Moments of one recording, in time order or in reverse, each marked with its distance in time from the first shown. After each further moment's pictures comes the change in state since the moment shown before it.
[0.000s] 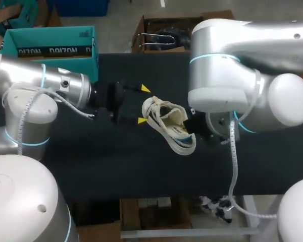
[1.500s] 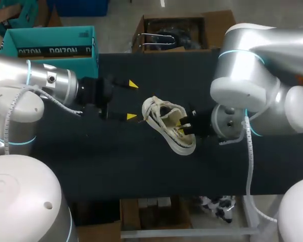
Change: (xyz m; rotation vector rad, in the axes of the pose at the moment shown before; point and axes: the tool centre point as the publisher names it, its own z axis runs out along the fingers) left arm -0.008 0.010 -0.036 -0.041 -0.026 -0.031; right arm 0.006 0.006 0.034 0.142 0.099 0.038
